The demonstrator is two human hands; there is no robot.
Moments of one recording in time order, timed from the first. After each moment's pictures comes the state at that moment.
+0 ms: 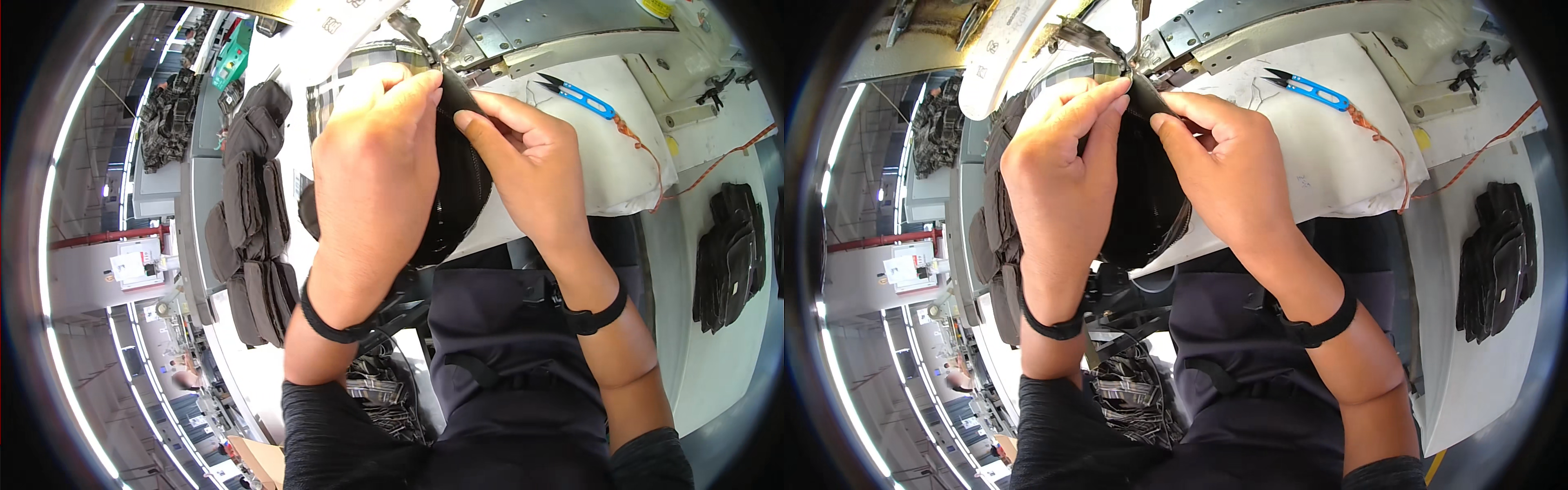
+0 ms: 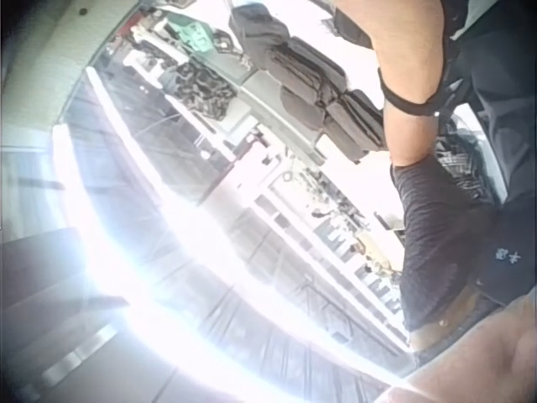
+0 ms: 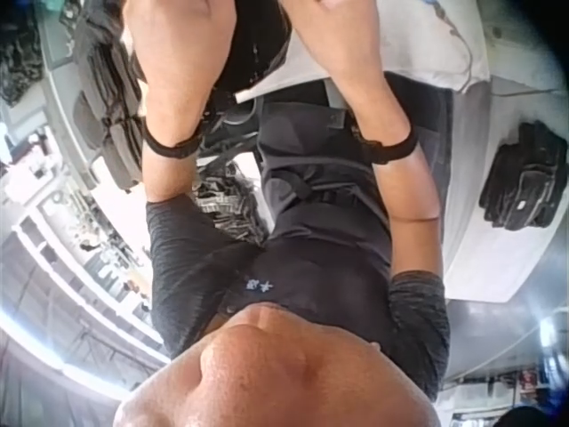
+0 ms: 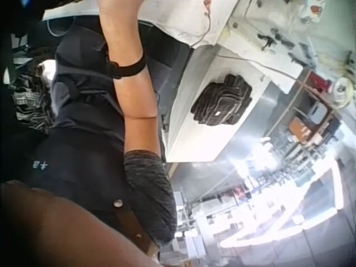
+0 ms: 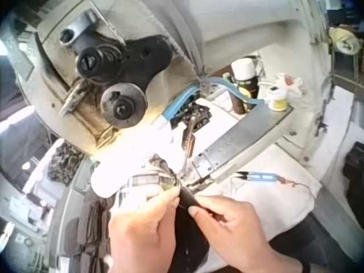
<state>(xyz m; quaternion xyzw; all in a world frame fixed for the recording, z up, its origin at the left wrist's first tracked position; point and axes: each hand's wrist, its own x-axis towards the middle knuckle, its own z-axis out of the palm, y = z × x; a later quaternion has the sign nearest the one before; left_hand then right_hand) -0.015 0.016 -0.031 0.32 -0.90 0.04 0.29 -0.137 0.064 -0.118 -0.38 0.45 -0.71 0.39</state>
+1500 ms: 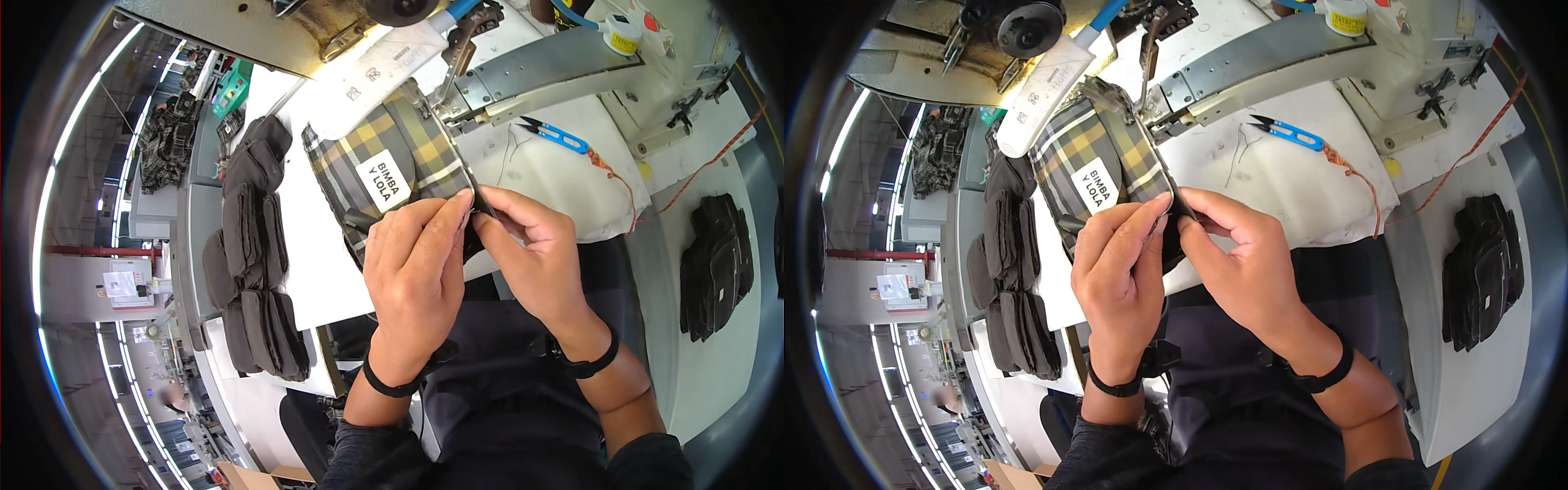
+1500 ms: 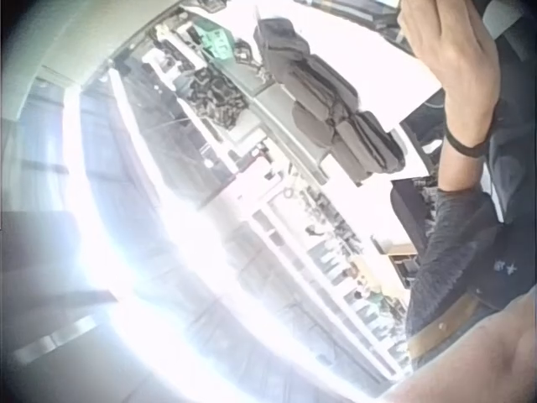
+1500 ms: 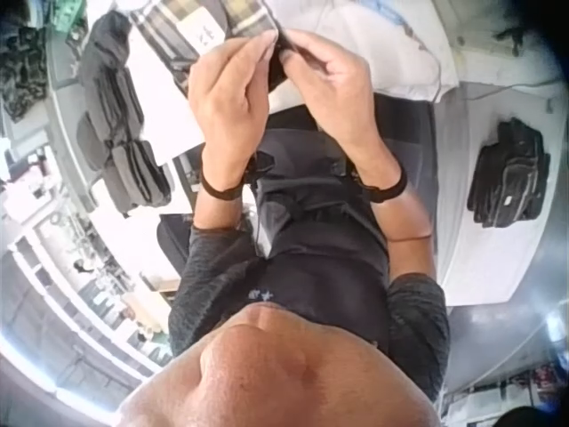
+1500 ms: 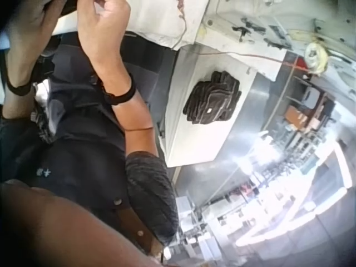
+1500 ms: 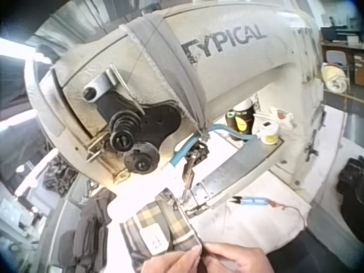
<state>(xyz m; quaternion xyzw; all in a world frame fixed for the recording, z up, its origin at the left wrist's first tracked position) -0.012 0.078 -0.069 0.35 -0.85 -0.01 0.39 -0.146 0.119 -0.116 -0.40 0.44 -0.67 0.45</state>
